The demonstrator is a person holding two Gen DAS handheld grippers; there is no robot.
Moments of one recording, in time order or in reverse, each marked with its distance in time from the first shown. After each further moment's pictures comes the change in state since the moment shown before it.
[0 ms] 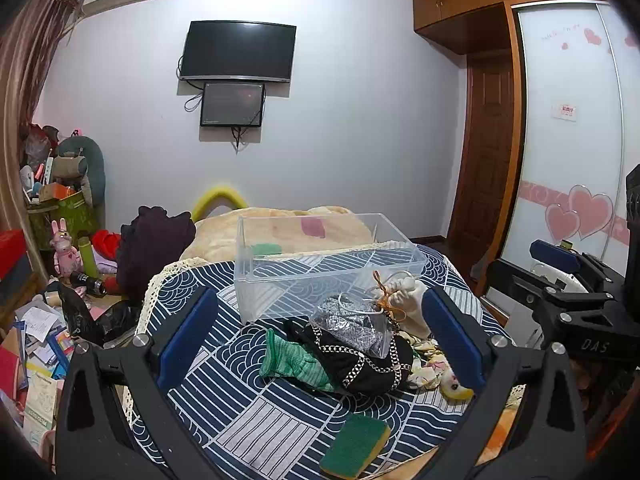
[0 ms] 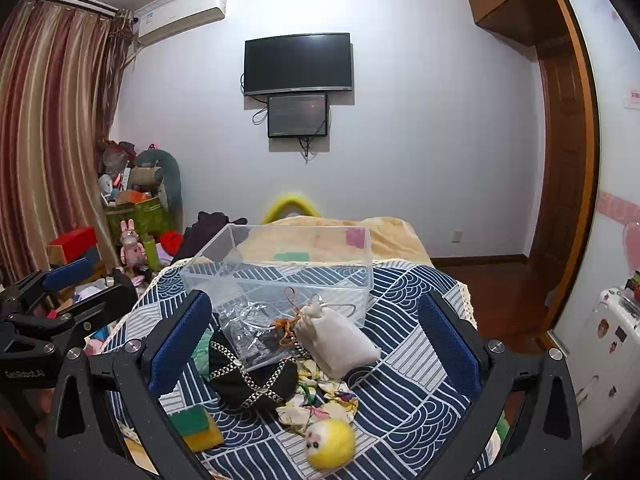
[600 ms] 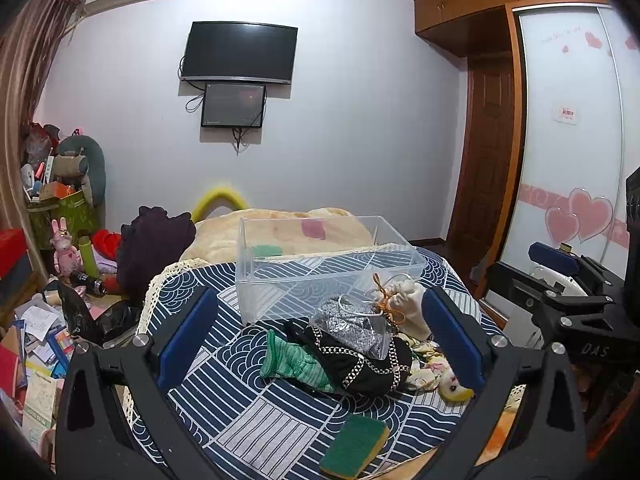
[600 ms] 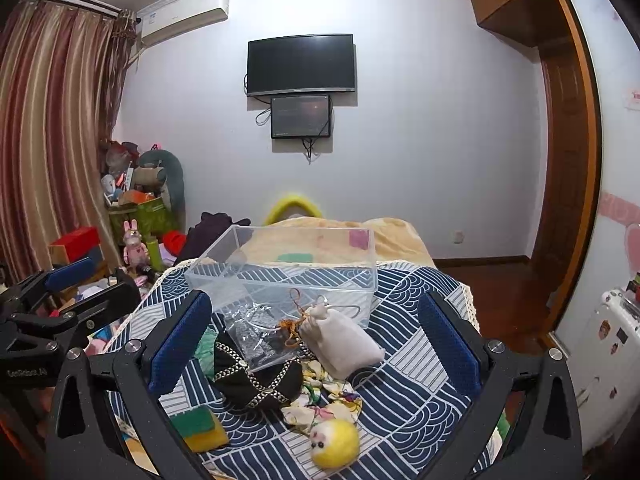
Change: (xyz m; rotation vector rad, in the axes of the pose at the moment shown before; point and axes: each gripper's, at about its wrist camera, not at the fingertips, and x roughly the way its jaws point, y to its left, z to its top) left arm -0.004 0.002 0.001 -0.009 -0.010 -0.002; right arm -0.004 0.006 0.002 -0.004 -0.006 0.005
